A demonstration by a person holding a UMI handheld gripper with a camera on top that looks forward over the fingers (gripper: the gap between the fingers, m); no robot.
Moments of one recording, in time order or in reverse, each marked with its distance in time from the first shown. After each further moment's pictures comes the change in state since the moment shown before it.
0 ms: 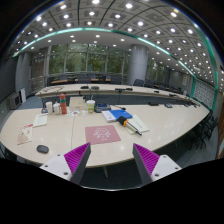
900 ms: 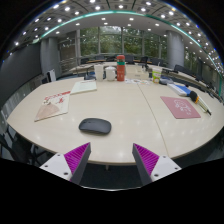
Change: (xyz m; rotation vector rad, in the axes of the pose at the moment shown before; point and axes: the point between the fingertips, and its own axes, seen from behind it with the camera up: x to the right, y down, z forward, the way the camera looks) arm -0.405 0.193 0.143 -0.170 -0.365 -0.083
